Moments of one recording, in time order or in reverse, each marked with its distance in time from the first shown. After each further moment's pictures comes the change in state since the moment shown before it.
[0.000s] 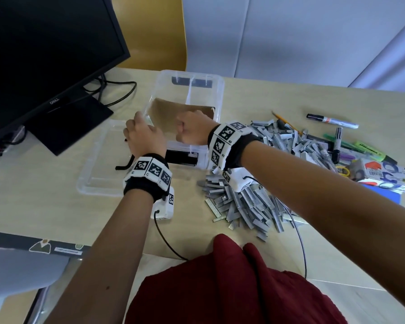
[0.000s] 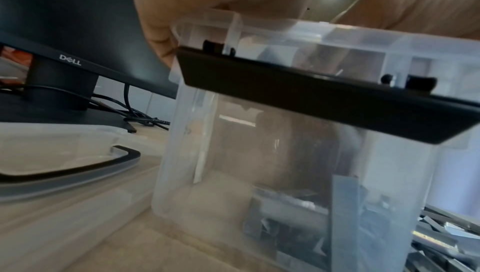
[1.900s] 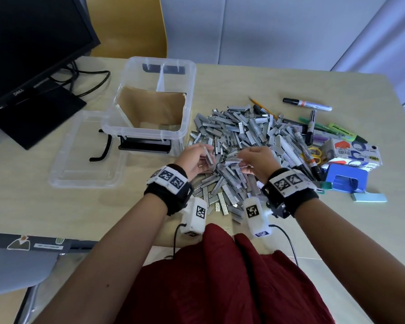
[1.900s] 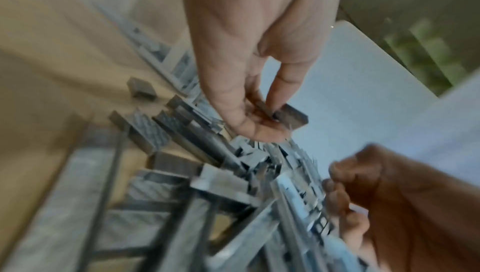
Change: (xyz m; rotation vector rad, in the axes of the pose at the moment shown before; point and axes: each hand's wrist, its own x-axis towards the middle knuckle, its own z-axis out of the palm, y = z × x) left_hand -0.106 0.026 0.065 -0.769 -1.040 -0.483; right_hand -0.146 0.135 0.040 1.114 0.364 0.618
